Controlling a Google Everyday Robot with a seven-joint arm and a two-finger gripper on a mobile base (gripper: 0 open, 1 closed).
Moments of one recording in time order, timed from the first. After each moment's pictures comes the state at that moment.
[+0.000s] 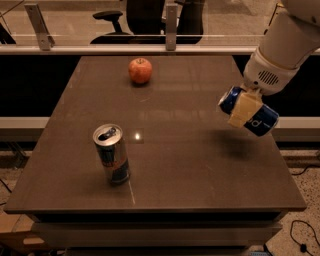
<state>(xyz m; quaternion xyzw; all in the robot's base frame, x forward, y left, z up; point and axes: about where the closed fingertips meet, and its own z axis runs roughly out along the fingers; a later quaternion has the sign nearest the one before) 0.513 -0.198 0.888 -0.51 0.85 0.04 0.11</state>
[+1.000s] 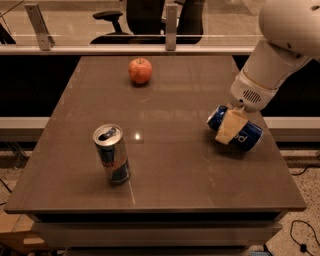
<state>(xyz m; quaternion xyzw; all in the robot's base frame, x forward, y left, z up) 0.508 -0.175 0.835 -0.52 0.84 0.10 0.08</state>
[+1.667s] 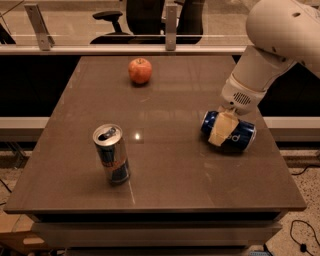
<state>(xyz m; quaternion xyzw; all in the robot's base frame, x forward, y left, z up) 0.512 -0.157 0.821 -0.53 0.83 0.12 0.06</state>
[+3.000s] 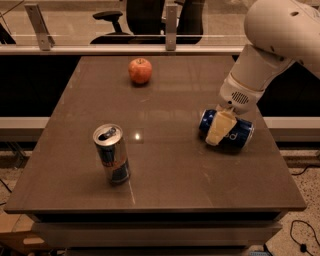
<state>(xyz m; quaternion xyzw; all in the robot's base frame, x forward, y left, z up) 0.513 -0.155 0.822 -0.53 0.83 0.12 0.06</state>
